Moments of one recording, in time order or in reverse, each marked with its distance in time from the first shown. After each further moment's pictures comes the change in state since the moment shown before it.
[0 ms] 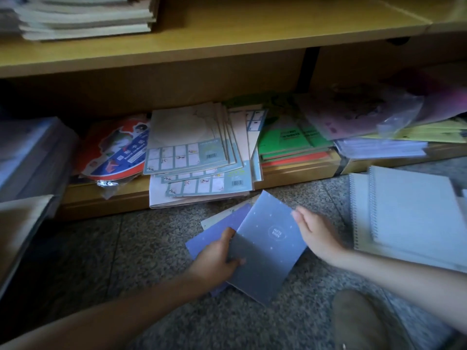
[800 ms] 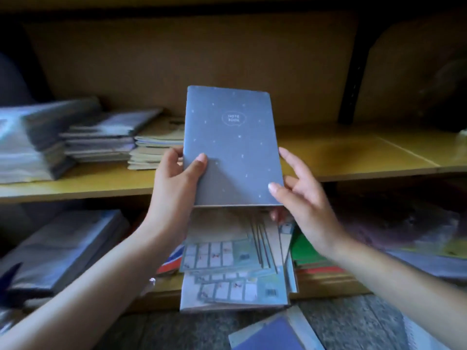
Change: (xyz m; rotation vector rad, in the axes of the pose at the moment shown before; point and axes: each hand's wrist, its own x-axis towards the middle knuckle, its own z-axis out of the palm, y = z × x) left_hand -0.021 0.137 -0.281 -0.927 0.917 0.309; right_hand 0.107 -0.240 -0.141 1.026 0.030 -0.449
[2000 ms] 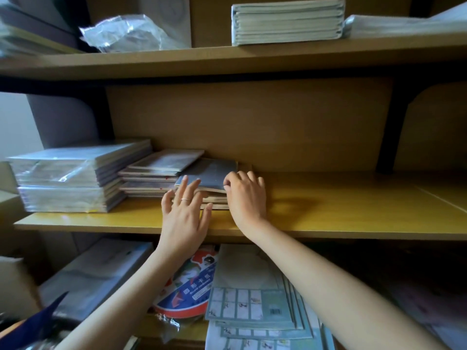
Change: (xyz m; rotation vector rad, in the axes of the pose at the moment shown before) left_hand 0.087 -0.058 -0.084 1.360 0.079 0.628; right_hand 0.153 0.050 0.119 -1.249 0.166 -0.363
